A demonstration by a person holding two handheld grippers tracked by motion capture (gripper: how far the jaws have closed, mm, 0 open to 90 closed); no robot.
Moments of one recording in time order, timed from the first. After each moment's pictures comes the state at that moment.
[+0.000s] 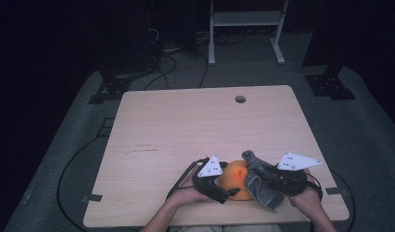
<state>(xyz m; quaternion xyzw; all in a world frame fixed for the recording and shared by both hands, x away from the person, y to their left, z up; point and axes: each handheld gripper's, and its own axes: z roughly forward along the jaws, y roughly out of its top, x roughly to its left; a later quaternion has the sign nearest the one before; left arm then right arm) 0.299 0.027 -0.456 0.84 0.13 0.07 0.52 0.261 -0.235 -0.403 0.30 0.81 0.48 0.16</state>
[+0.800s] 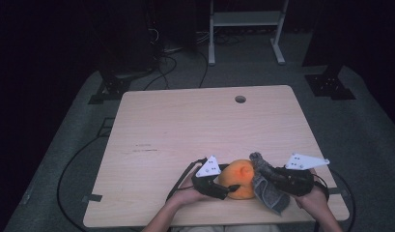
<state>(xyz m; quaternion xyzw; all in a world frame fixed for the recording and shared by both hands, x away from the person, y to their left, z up) 0.300 0.031 -0.459 0.83 0.15 0.07 0.54 0.264 -0.258 -0.415 0.32 0.81 0.48 0.14</state>
